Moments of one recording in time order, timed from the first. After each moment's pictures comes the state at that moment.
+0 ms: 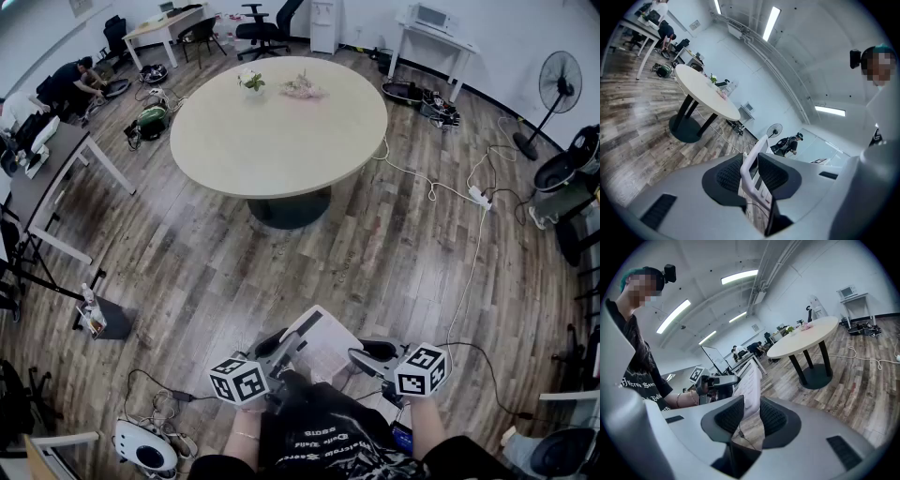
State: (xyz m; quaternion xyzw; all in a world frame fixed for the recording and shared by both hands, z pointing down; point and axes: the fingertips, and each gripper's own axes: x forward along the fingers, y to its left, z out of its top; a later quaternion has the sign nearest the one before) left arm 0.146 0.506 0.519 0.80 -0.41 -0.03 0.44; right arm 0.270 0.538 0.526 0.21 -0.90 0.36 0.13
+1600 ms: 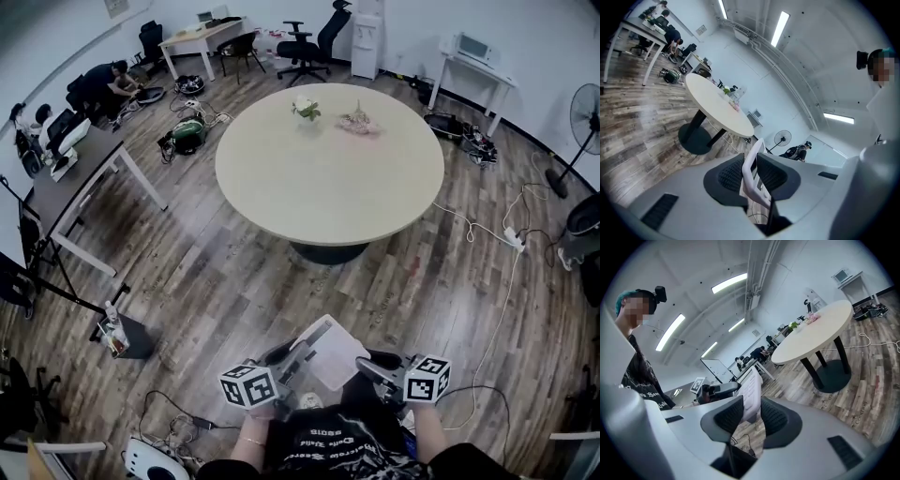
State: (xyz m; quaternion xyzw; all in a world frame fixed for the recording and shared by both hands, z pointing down) left arm -0.001 0.374 0.525 0.78 -0.44 -0.04 0.45; right arm 0.127 0.395 0.538 0.18 -0.89 0.41 0.06
